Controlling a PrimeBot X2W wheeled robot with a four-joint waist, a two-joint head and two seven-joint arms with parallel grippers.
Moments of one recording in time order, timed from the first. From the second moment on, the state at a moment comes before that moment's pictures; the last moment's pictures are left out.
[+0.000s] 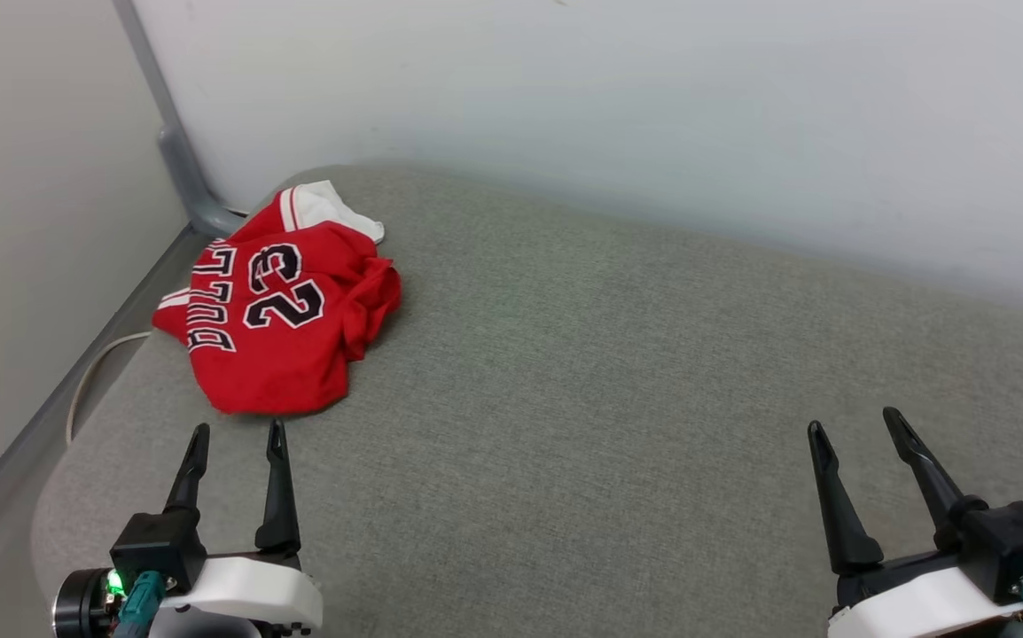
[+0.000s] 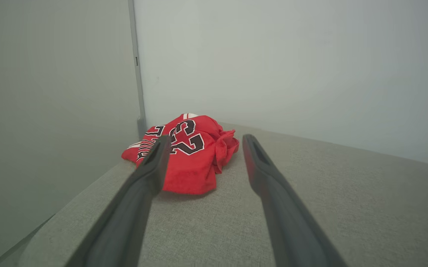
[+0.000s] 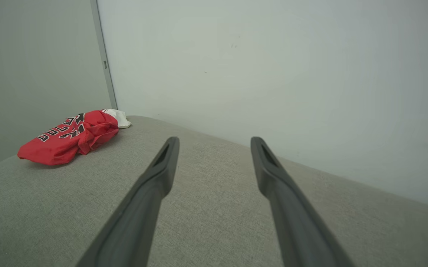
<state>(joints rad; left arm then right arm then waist) -0.01 0.07 0.02 0.10 -0.12 0.00 -0.26 0.11 -0.06 0.01 -0.18 0.06 0.13 -0.07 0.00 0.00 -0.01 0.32</state>
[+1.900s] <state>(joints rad) -0.72 0.38 0.26 0.49 -0.36 0.07 0.68 -0.15 -0.27 -0.03 -0.21 0.27 0.13 -0.14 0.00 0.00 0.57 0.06</state>
